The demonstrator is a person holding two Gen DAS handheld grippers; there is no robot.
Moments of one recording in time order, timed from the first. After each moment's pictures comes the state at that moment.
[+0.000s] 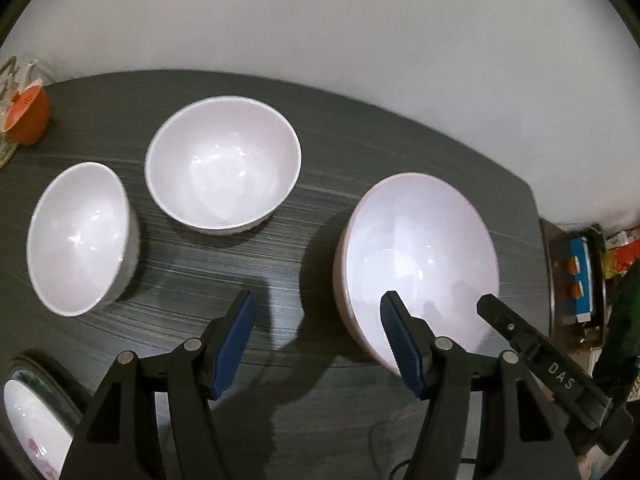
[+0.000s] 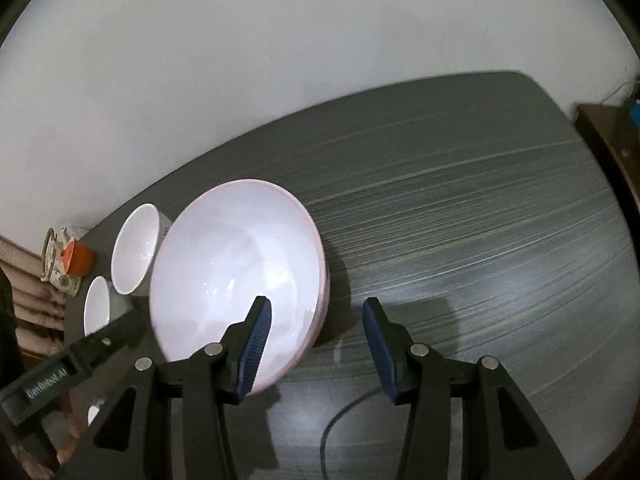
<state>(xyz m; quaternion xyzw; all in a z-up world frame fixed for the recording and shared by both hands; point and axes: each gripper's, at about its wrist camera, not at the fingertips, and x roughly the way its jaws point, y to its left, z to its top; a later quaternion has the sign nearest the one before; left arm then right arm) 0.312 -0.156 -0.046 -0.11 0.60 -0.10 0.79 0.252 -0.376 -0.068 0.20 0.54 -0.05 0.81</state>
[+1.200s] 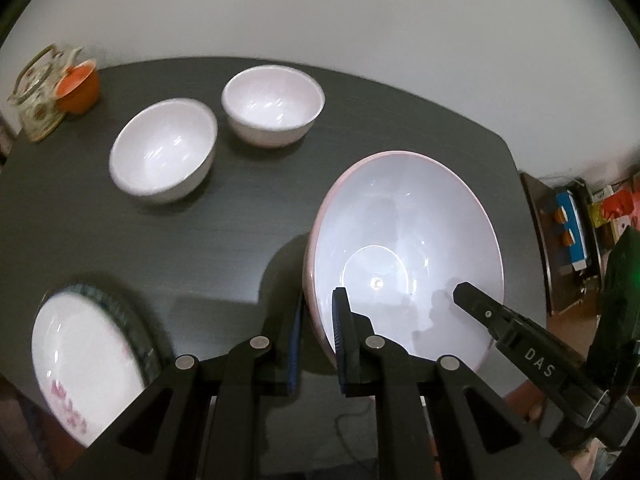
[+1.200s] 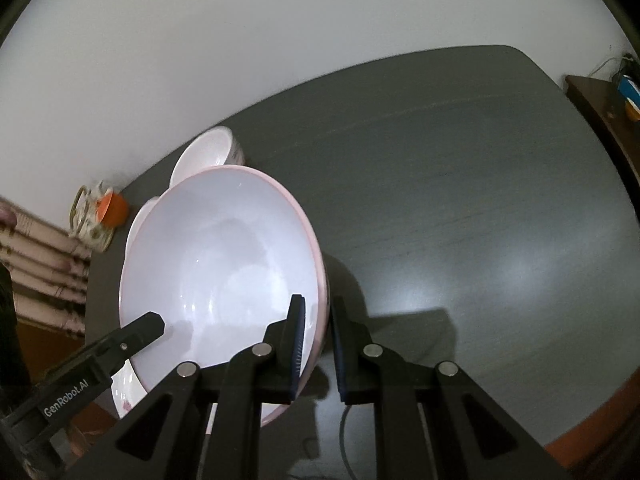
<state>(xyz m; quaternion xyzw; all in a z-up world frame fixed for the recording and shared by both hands) 0.195 -0.108 0.008 -0.08 0.60 -0.13 0.79 0.129 -0.279 -0.036 0.21 0.54 -0.02 0.81</state>
